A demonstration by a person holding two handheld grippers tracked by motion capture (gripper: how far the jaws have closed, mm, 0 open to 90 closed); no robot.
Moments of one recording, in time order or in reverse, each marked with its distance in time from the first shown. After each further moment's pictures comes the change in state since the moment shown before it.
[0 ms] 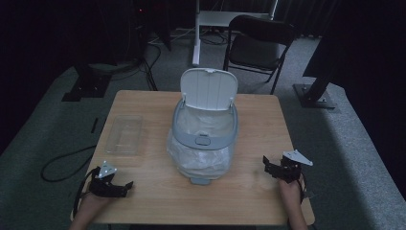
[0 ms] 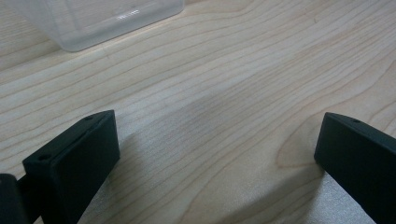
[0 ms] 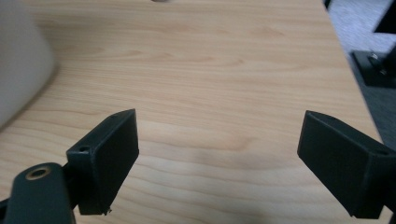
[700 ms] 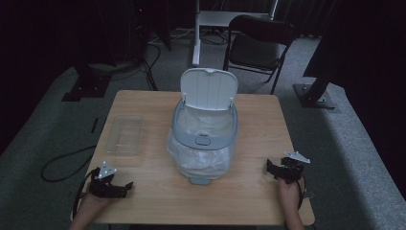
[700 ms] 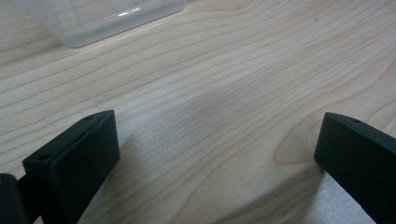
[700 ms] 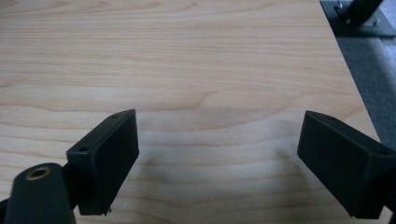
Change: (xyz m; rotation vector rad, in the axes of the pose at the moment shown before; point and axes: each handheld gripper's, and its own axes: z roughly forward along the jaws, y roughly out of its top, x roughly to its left) left arm -0.001 -0.002 -0.002 0.001 0.003 -0.005; right arm -0.010 -0.012 0.017 0.159 -0.132 0.075
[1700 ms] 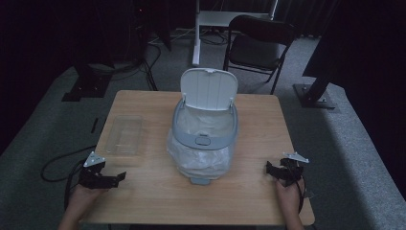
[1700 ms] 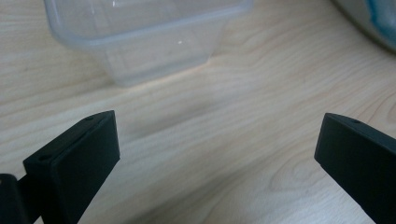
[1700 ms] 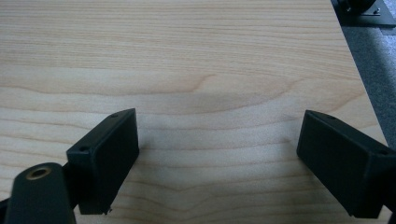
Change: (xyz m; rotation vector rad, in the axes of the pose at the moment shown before) left arm 0.024 0.031 -0.030 -0.043 -0.042 -0.117; right arm 0.001 -0.002 0.000 0.048 -0.009 -0.021
